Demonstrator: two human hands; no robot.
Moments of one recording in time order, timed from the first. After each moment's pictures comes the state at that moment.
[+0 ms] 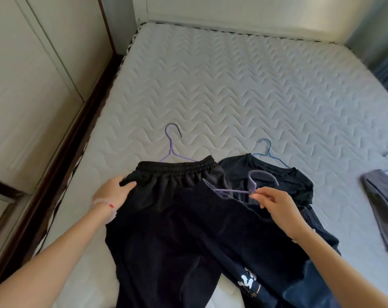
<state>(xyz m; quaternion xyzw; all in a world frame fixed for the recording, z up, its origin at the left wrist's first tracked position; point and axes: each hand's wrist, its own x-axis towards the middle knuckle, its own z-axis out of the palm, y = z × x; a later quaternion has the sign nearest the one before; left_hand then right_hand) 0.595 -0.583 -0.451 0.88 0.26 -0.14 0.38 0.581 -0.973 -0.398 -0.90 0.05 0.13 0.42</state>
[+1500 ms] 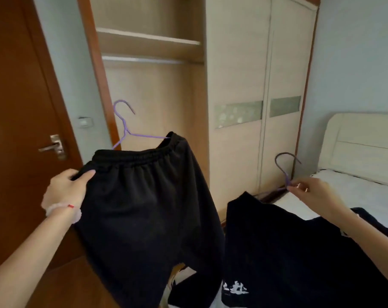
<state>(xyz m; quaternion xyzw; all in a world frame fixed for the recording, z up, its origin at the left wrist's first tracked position) -0.089 -0.588 -0.012 0.59 0.60 0.50 0.19 0.332 -0.873 -0.038 -0.82 -0.44 -0.04 0.36</state>
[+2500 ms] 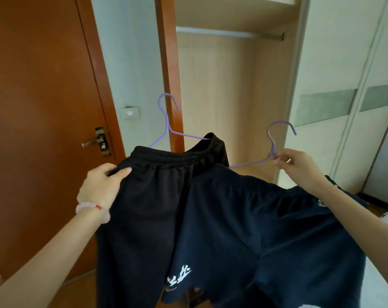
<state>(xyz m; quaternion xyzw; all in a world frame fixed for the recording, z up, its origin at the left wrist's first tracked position) -0.164 -0.280 -0.012 0.63 0.56 0.48 0.23 0.235 -0.406 -0.021 -0.73 -0.53 0.02 0.44</state>
